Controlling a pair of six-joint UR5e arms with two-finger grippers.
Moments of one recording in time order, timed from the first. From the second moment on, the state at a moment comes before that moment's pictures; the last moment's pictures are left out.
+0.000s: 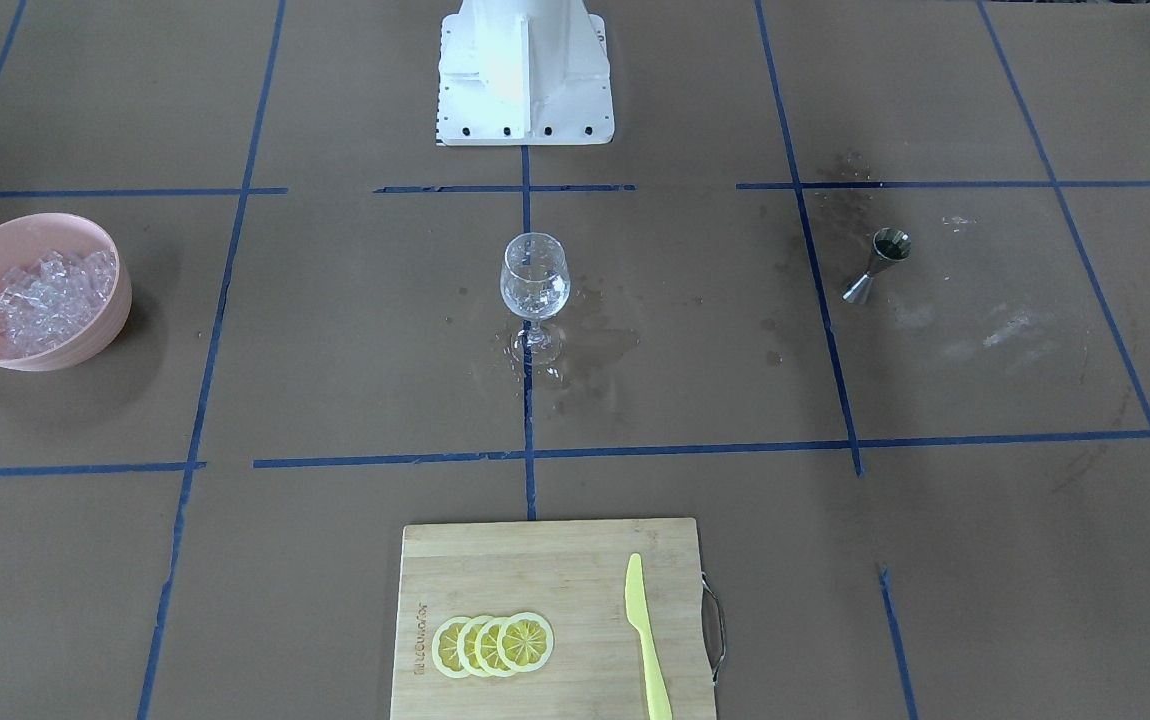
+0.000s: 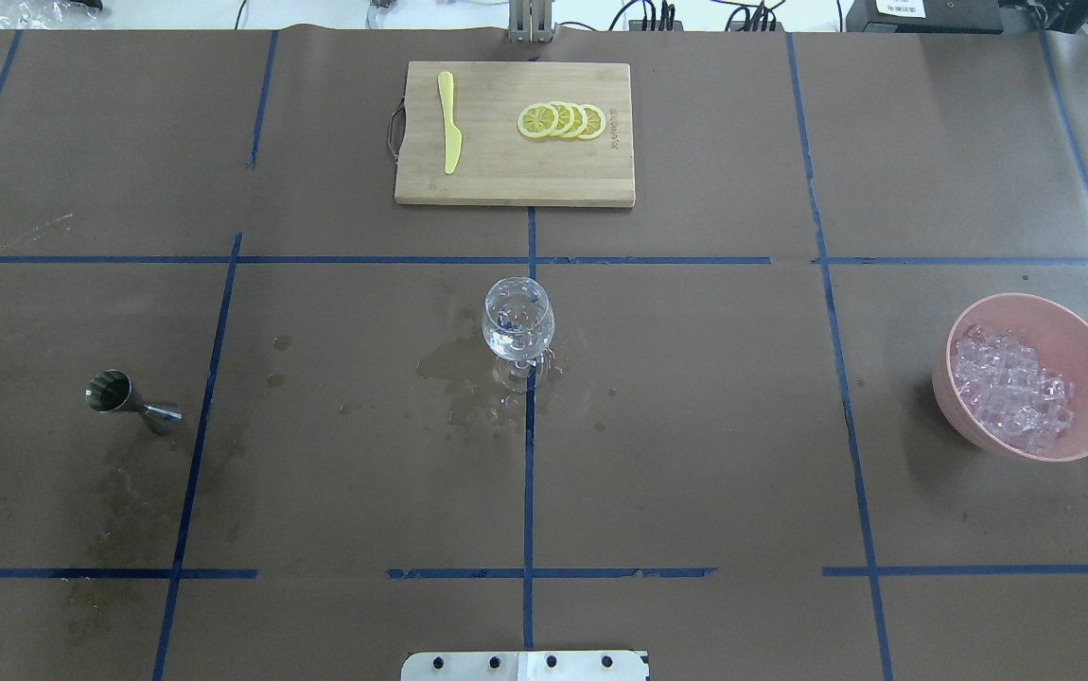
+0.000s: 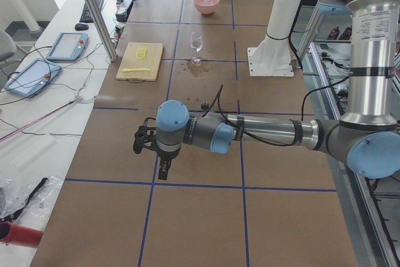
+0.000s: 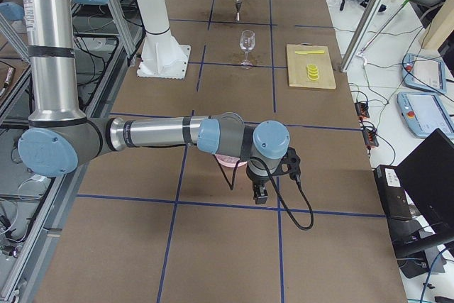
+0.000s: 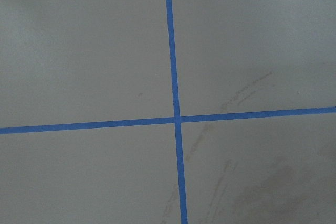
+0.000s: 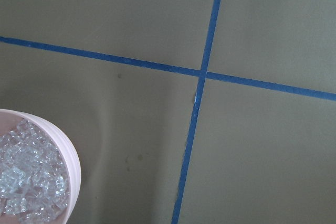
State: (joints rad) left arm -1.59 -1.52 -1.69 -1.78 -2.36 -0.11; right arm 1.65 -1.55 1.68 -1.80 2.42 -0.30
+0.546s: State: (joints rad) left arm -1.54 -1.52 -1.74 -1.78 -2.36 -0.12; right arm 1.62 -1.55 1.69 -1.80 2.38 -0.29
